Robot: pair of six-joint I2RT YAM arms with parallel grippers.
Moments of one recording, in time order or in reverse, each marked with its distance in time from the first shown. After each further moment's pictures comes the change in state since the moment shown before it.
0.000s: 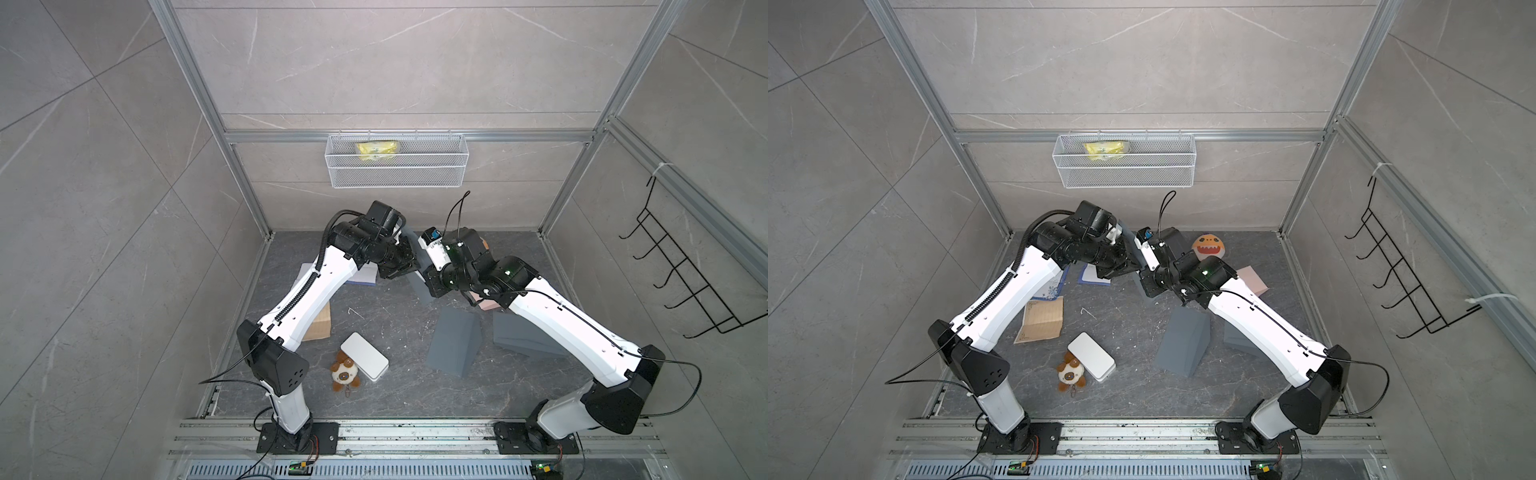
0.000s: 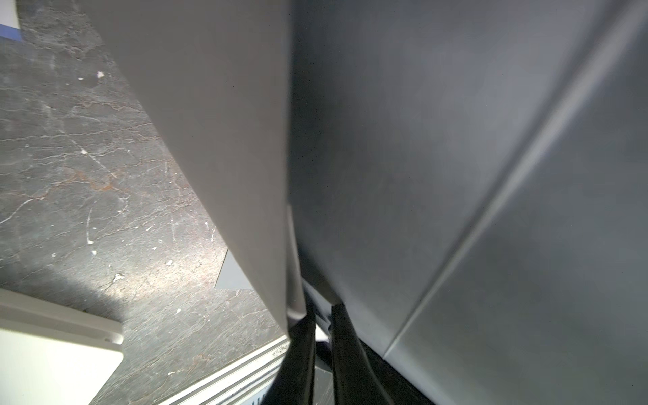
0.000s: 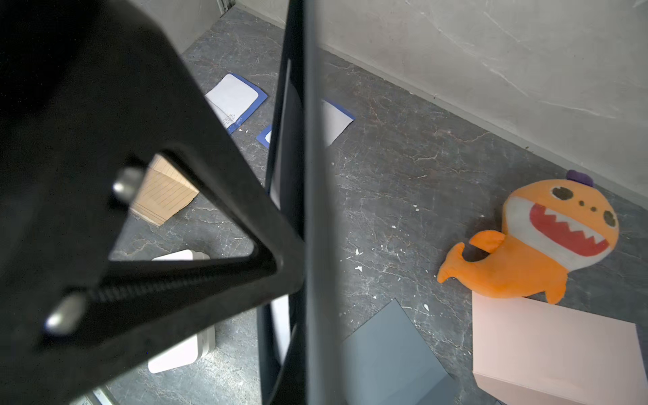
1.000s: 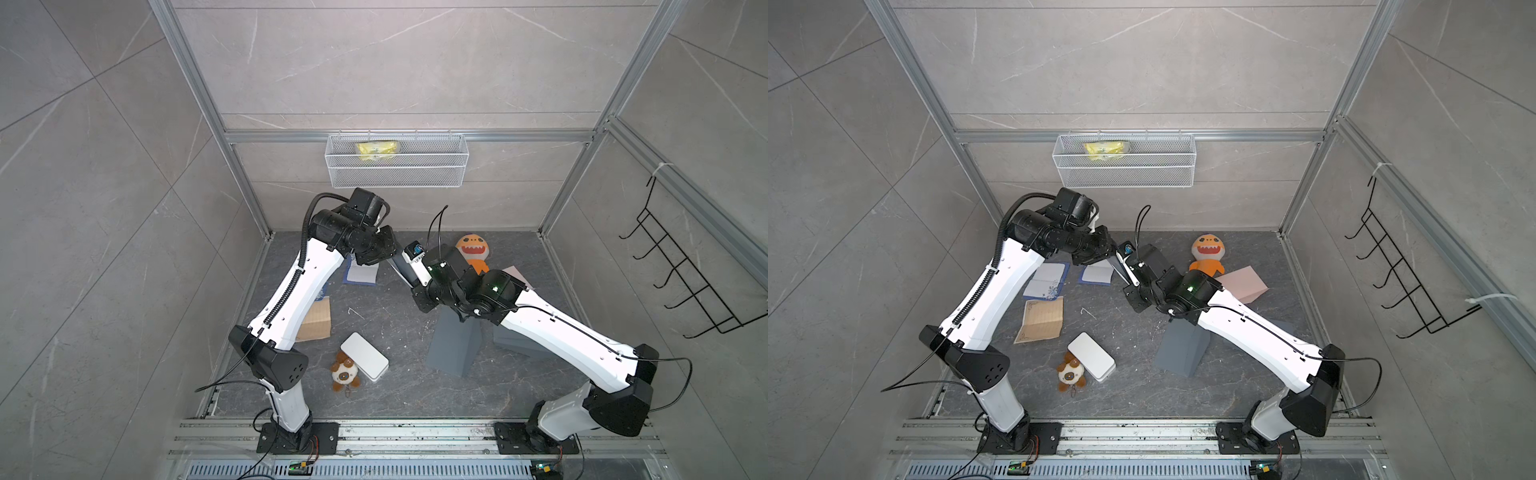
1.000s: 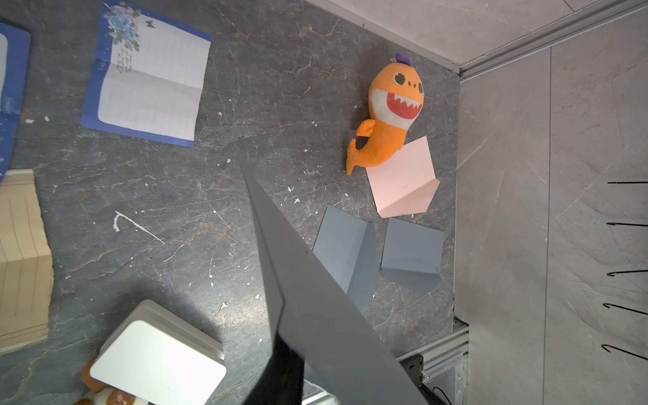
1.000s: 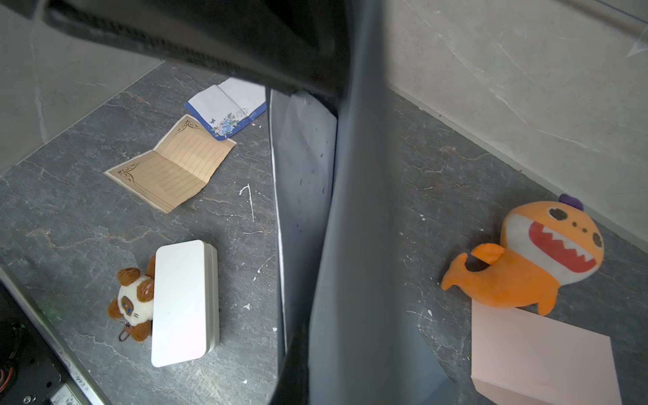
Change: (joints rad) left arm 0.082 0.012 0.153 -0.148 -0.204 0.161; right arm 0.157 -0.002 -0.021 0.021 0.141 0.013
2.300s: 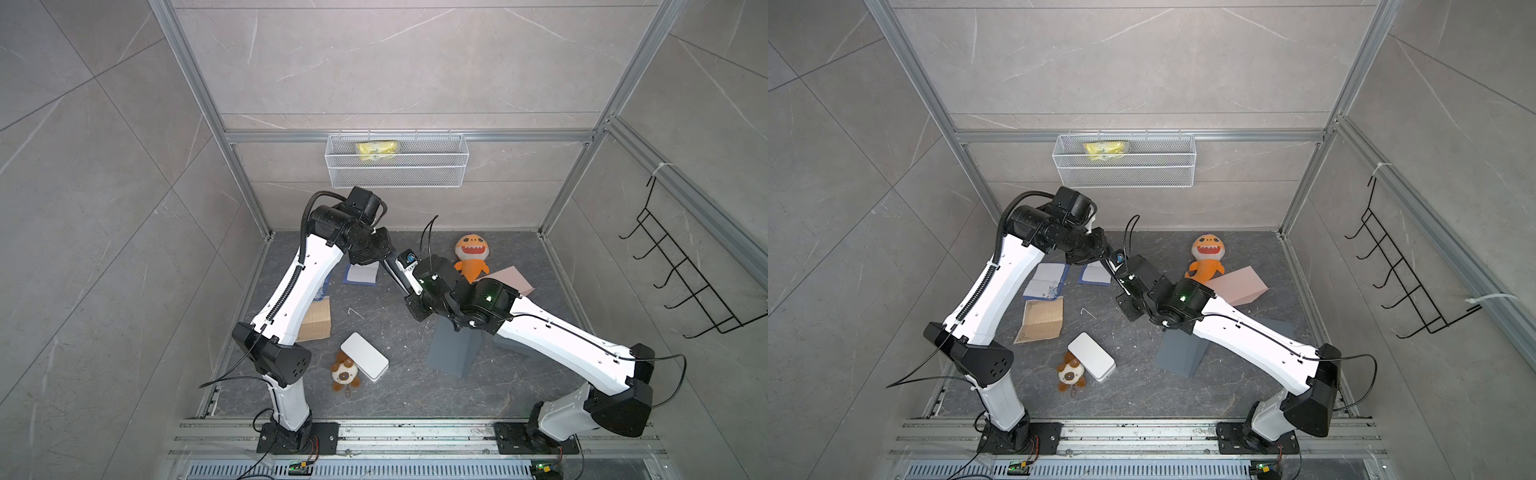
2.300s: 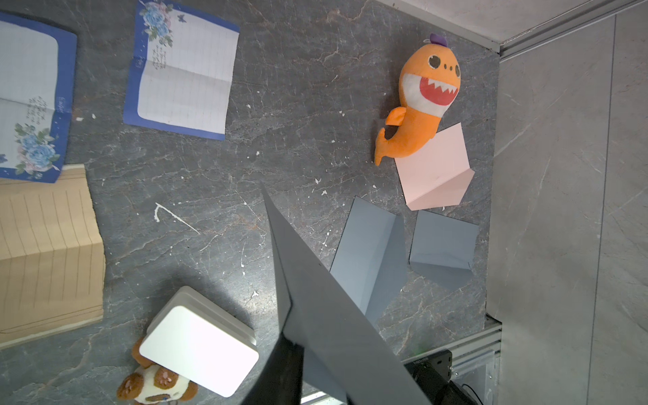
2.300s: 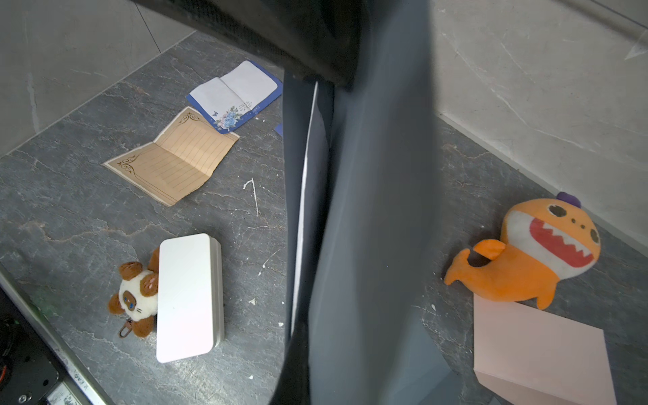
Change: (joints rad) left arm 0.015 0.058 0.060 -0.112 -0.006 0.053; right arm 0.076 0.002 -0.014 -0.014 0.086 0.031
